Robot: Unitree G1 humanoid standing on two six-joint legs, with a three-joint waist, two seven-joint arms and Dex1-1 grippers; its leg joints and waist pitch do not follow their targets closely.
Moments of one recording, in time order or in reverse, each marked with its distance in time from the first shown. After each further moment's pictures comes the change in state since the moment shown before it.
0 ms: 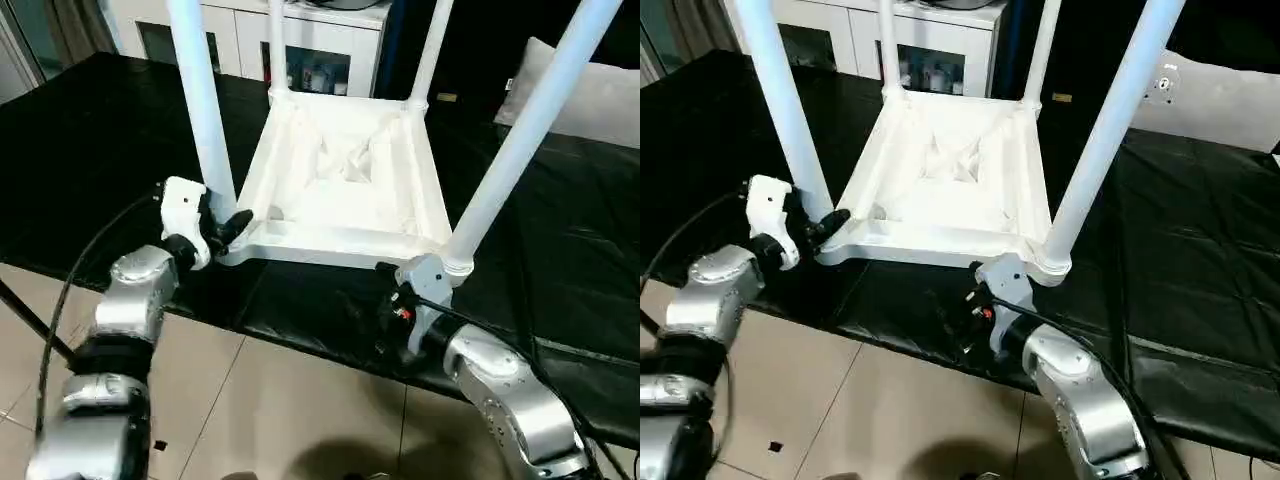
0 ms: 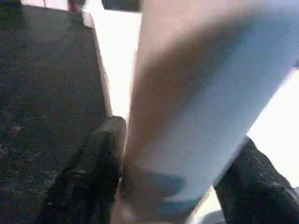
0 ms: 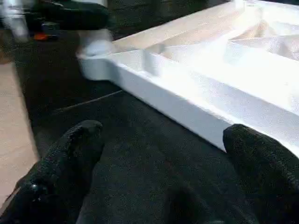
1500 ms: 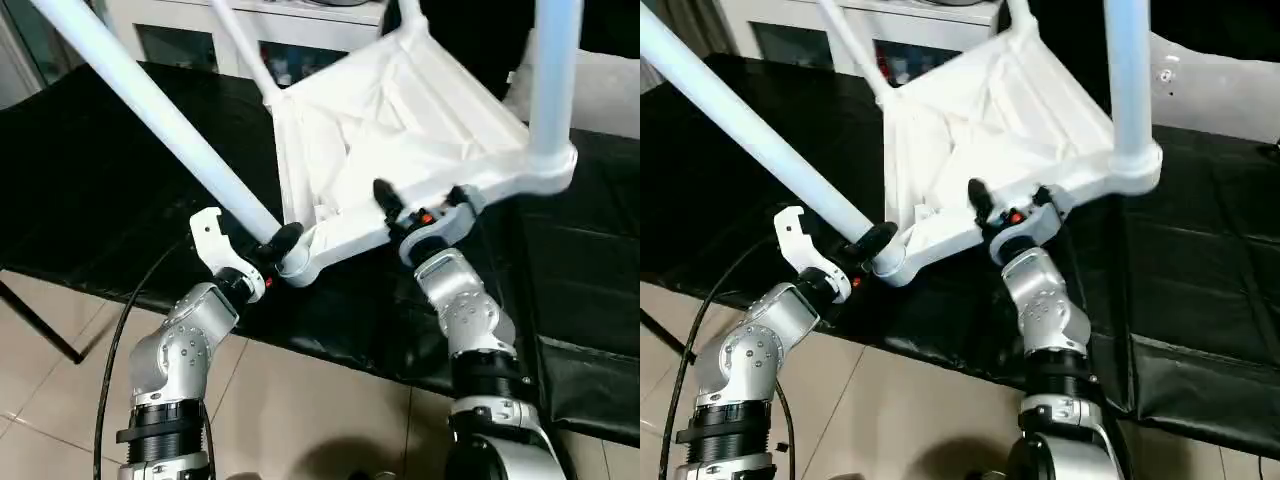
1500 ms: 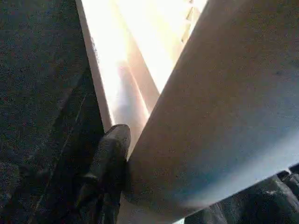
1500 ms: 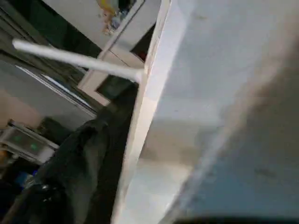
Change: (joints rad) left arm 0.229 -0.308 0.063 -0.563 -0.329 0.528 0.241; right arm -0.494 0.344 -0.577 0.612 0.429 -0.078 -0.220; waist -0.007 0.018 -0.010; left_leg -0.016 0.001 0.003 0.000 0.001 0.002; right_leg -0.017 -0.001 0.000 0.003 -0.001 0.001
